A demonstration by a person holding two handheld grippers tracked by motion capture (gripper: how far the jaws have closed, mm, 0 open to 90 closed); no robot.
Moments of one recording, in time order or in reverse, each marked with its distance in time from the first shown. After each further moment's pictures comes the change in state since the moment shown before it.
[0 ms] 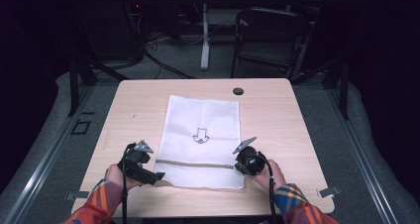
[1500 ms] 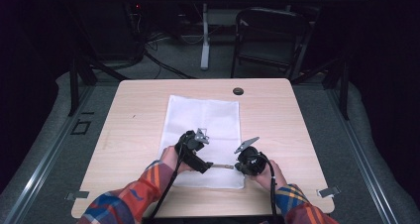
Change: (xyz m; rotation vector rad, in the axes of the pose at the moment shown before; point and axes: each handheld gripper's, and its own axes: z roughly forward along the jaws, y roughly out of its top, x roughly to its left) left arm -0.062 0.109 0.085 -0.040 -0.072 0.261; right arm -0.002 -0.004 0.000 -0.026 0.020 0.023
